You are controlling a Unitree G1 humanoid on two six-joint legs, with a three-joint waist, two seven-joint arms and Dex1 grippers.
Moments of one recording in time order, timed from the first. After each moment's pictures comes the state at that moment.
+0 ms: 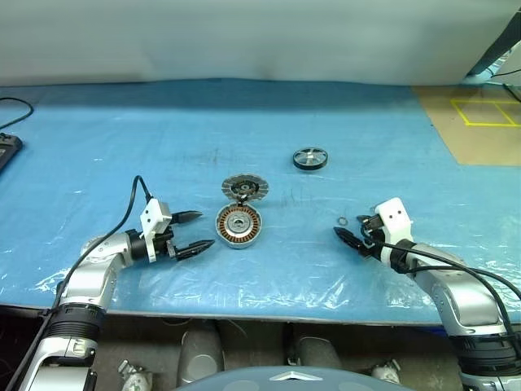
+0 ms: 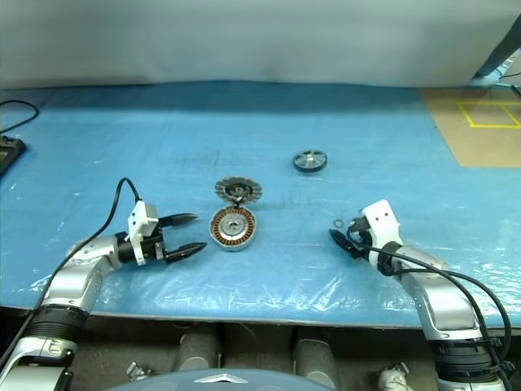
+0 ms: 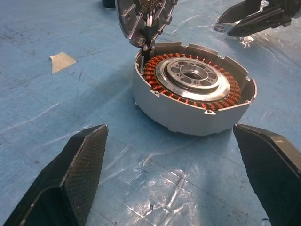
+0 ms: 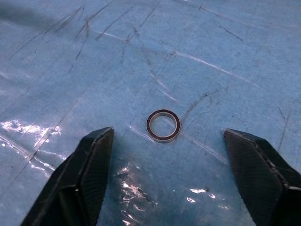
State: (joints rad) left arm -0.20 0.53 0.03 0.27 -0.36 0.03 -1.19; right arm -0.01 -0.58 -0.09 -0.24 0.30 0.63 0.53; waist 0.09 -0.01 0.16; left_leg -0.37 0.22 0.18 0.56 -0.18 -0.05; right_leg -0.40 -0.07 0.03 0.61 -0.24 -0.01
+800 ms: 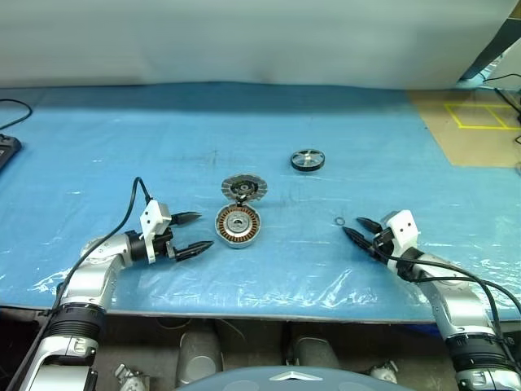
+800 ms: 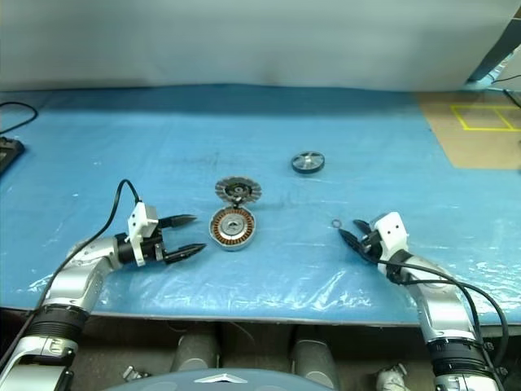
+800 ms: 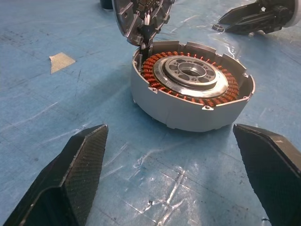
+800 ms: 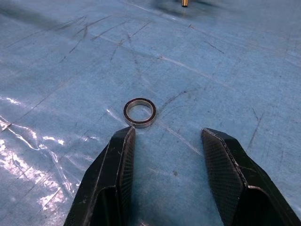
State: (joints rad) left arm -0.20 0.53 0.03 0.30 -0.35 0.00 -1.20; right arm -0.02 -0.55 -0.10 0.19 0.26 0.06 0.70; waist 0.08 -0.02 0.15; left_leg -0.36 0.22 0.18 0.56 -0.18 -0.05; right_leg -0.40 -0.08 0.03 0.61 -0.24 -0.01
